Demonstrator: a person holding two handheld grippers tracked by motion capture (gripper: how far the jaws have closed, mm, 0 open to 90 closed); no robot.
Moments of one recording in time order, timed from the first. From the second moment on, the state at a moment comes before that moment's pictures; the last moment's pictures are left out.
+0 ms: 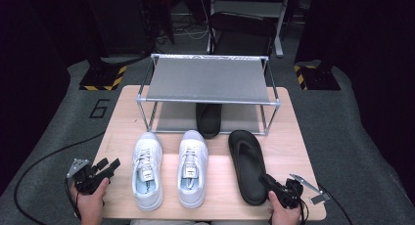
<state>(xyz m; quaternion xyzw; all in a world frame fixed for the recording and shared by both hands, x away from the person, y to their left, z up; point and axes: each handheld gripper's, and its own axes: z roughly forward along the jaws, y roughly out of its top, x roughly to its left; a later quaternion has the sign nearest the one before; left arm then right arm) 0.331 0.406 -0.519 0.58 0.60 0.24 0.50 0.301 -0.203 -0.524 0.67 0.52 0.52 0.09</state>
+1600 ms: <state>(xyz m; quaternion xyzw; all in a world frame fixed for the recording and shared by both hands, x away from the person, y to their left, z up) 0.330 0.410 -0.519 0.58 0.60 0.24 0.50 0.403 -0.176 -0.499 0.67 0.51 0.52 0.13</state>
